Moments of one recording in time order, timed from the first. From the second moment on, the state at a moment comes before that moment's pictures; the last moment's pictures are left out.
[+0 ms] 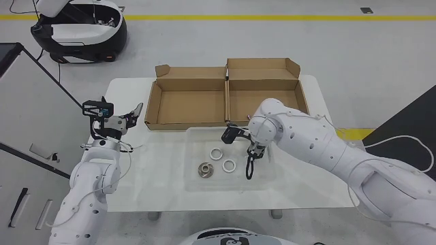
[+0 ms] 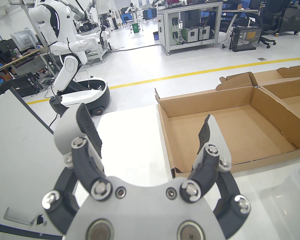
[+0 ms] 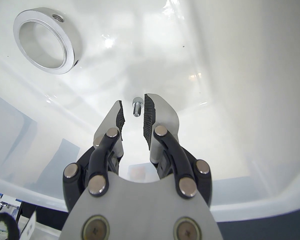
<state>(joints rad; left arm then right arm) 1.73 -1.15 -1.60 -1.80 1.33 0.00 0.00 -0.68 -1.15 0.34 -1.37 -0.55 -0.14 1.50</state>
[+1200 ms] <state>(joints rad) 1.73 -1.15 -1.60 -1.80 1.33 0.00 0.00 -0.70 -1.05 0.60 -1.70 -0.26 -0.17 1.52</state>
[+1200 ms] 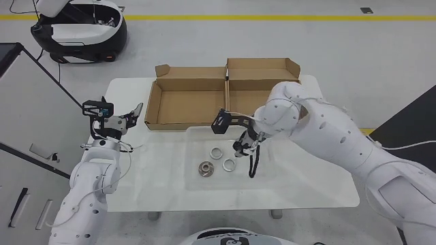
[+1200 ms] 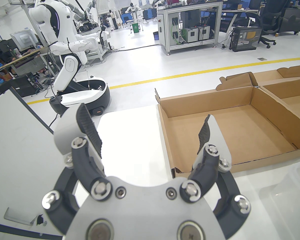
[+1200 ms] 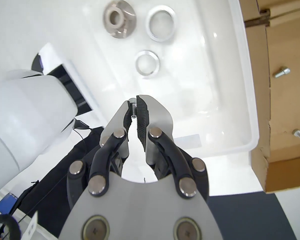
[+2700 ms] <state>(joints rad) 1.73 -1.15 -1.60 -1.80 1.33 0.00 0.00 -0.95 -0.84 1.00 -1.89 0.37 -1.00 0.81</state>
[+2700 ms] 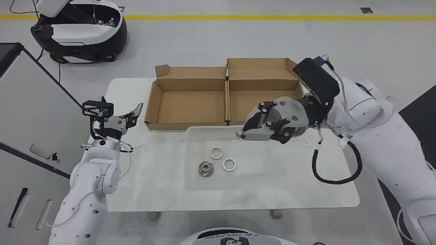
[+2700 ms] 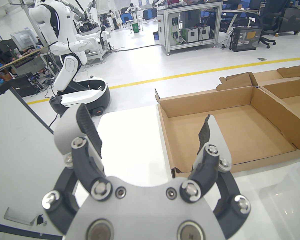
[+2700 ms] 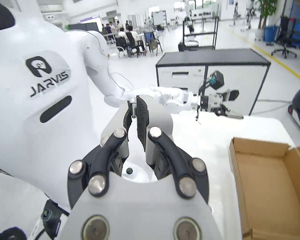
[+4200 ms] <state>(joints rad) 1.73 -1.15 -1.60 -1.80 1.33 0.00 0.00 -0.66 -0.94 0.85 -1.81 0.61 -1.01 0.81</state>
